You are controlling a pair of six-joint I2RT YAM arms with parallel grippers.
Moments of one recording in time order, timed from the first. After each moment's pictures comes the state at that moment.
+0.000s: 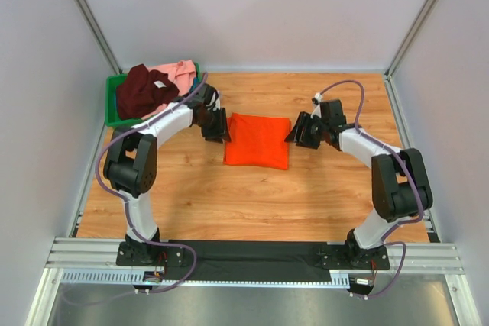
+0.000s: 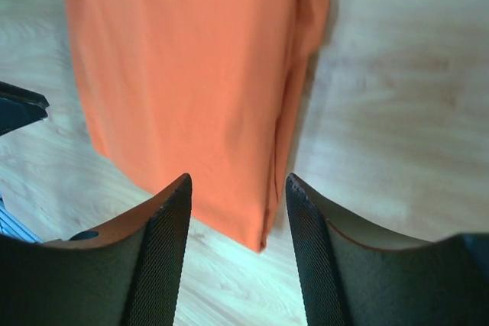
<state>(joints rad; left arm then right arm) -0.38 1.89 1.36 -0.59 0.30 -0.47 0.22 1.64 0.95 -0.16 -0.39 0.52</state>
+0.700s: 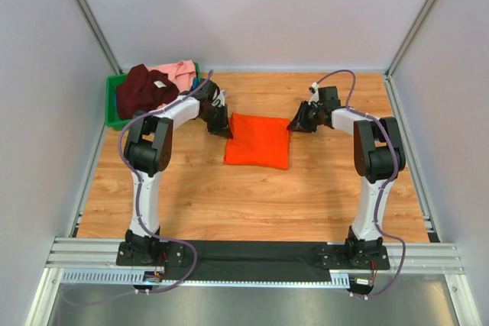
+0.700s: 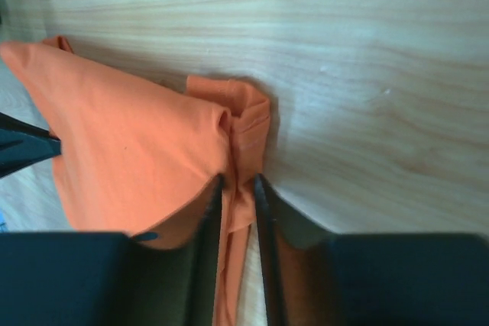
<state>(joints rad) -0.32 2.20 1.64 -0.60 0.45 -0.39 0.13 2.06 1.32 -0.16 -0.49 0.46</state>
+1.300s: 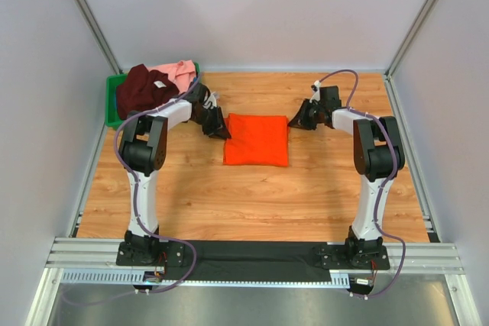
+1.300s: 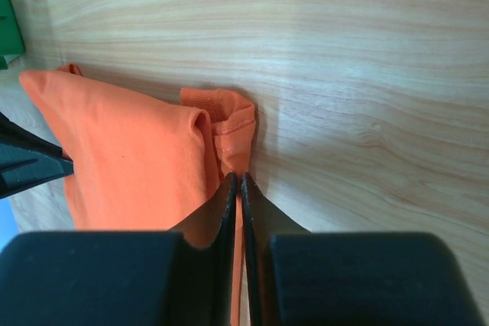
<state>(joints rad) -0.26 2.18 1.54 -0.50 0.57 -0.47 0.12 2.09 1.33 -0.07 -0.50 0.51</state>
